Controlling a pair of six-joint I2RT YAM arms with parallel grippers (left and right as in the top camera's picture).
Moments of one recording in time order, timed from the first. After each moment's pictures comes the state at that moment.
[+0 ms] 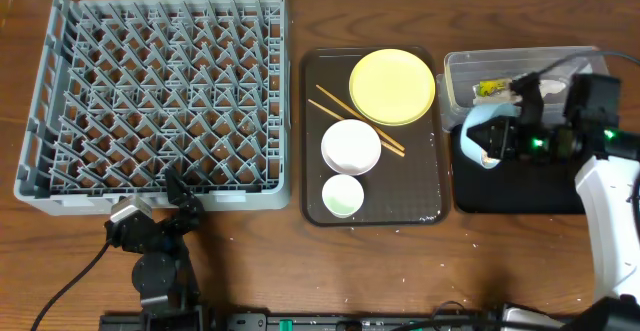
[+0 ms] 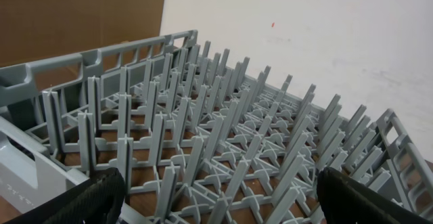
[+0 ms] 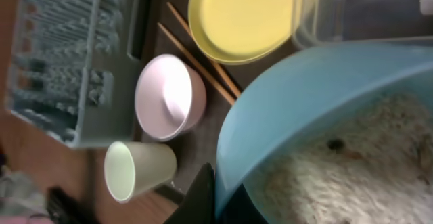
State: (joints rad) left arm 0.16 0.01 0.02 -0.10 -0.26 -0.30; right arm -0.24 1.41 1.06 -0.81 -0.77 -0.04
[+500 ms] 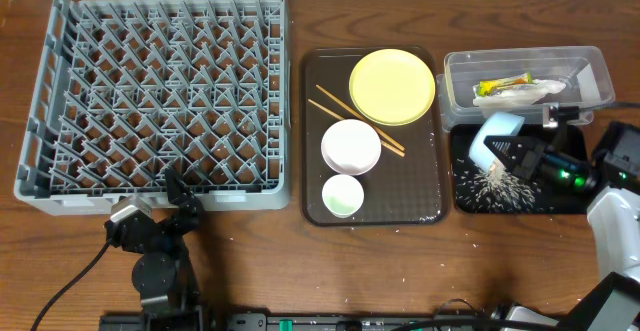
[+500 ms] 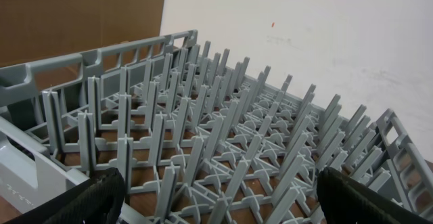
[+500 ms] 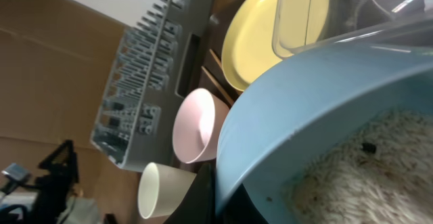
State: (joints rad) left arm 0.16 0.01 0.02 -0.10 -0.26 -0.30; right arm -0.49 1.41 0.79 -0.51 -1.16 -0.05
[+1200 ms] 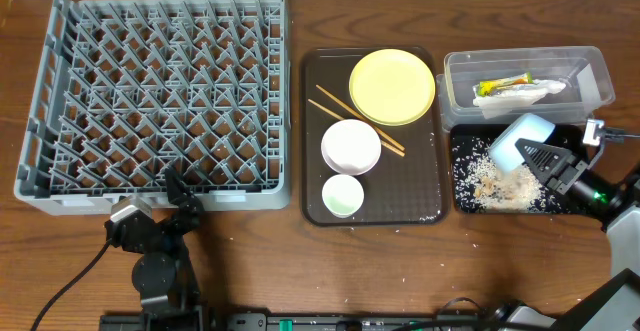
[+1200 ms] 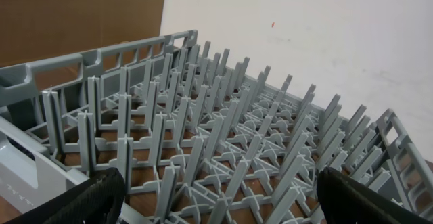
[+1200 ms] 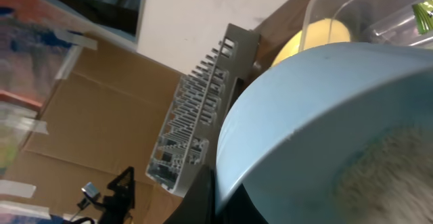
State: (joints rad) left arm 0.16 0.01 0.02 -0.10 -0.26 -0.30; right arm -0.70 1.41 0.74 -0.47 -1.46 -0.03
